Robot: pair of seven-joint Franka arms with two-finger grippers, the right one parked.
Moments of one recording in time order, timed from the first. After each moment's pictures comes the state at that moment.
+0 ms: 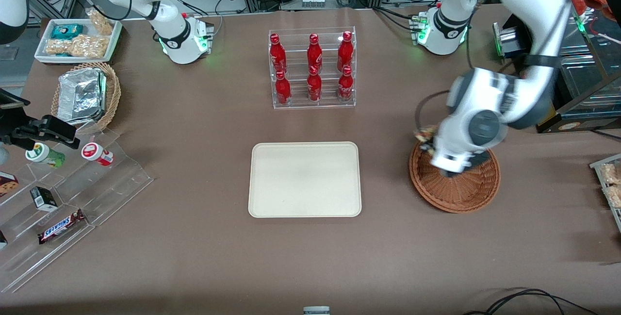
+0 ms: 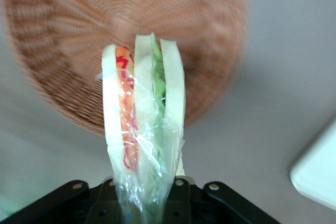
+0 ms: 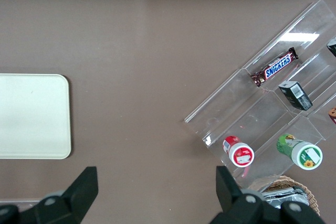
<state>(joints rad) -0.08 0.31 -0.33 -1.89 0.08 1.88 -0.80</state>
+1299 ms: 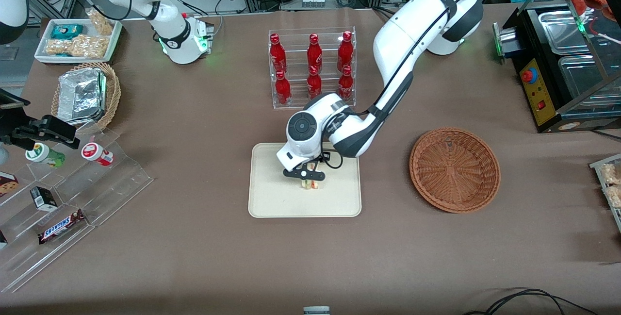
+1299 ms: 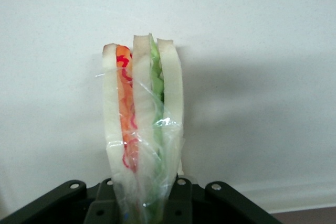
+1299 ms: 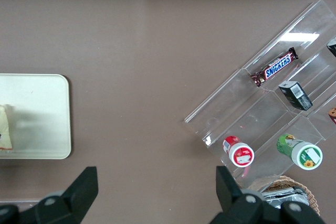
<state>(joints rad) -0.58 0.98 -0.33 -1.16 0.24 2.04 -0.75</state>
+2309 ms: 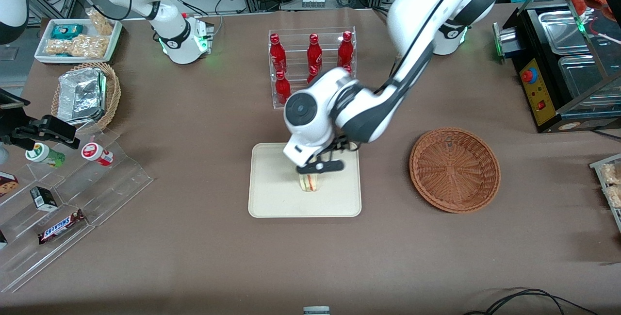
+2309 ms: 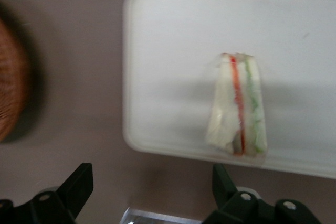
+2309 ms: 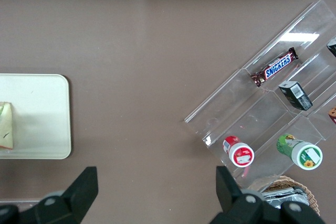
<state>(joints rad) -0.52 0.74 -0.32 -1.07 0.23 1.57 -0.91</state>
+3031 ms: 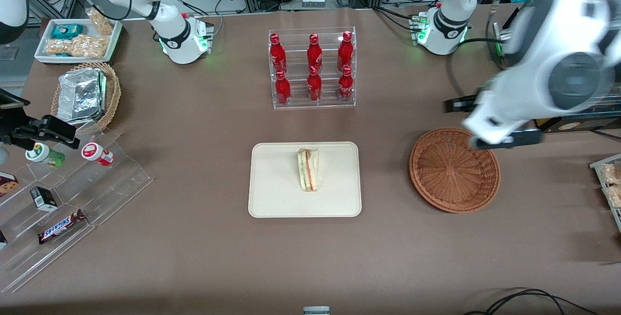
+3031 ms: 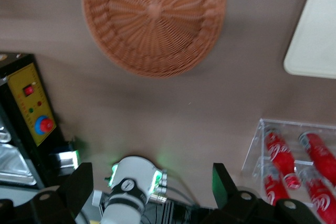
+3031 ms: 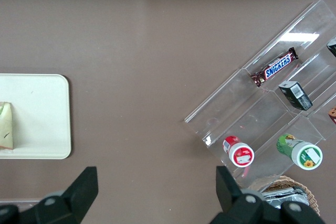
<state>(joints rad) 0.03 0.27 -0.31 -1.35 0.05 1.17 -0.36</state>
